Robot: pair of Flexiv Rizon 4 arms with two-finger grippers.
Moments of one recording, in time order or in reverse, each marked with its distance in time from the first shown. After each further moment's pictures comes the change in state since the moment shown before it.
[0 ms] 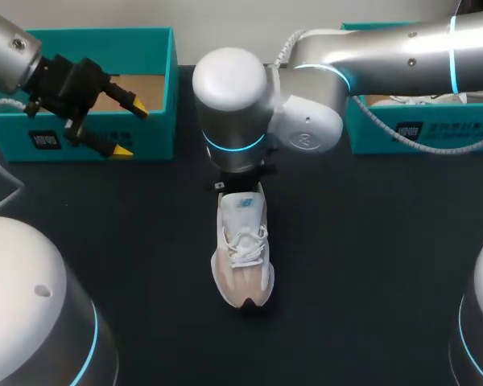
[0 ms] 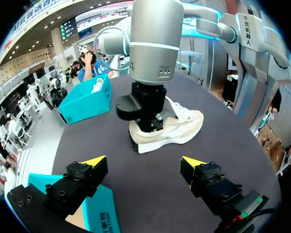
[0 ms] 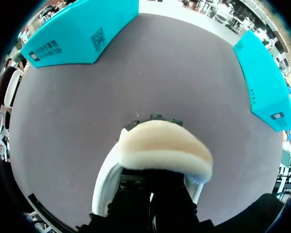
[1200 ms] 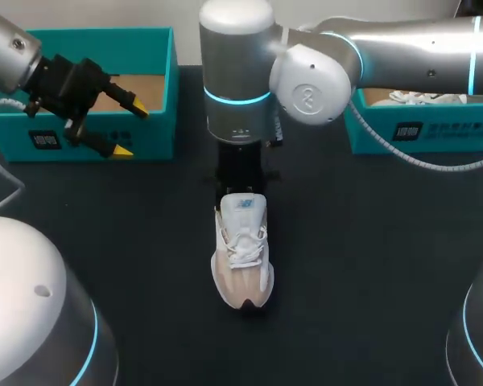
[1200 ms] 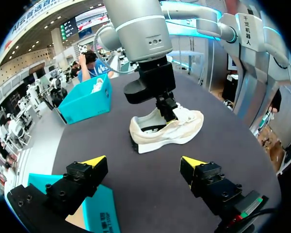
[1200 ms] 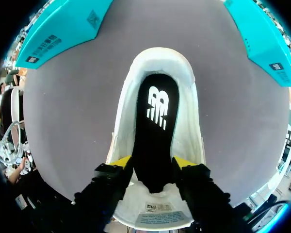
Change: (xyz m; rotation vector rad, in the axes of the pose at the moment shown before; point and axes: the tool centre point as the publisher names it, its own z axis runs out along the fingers) left arm 0.000 0.000 0.000 0.000 0.000 0.000; right arm 0.022 -0.063 -0.072 0.359 0.114 0.191
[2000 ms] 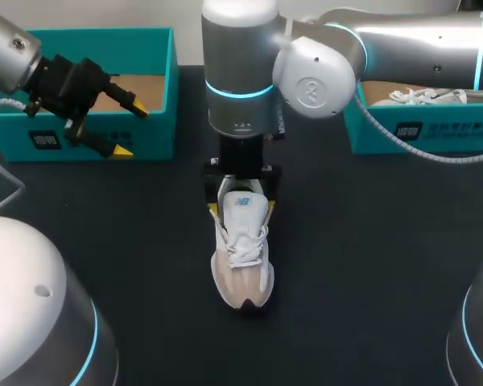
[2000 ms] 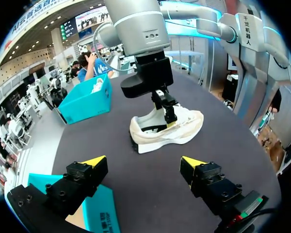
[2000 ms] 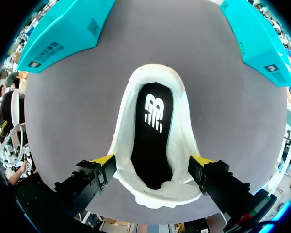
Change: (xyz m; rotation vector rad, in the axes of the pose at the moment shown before) left arm 0.000 0.000 0.000 0.000 0.000 0.000; right arm -0.003 0.004 -0.018 -0.045 -0.018 0.014
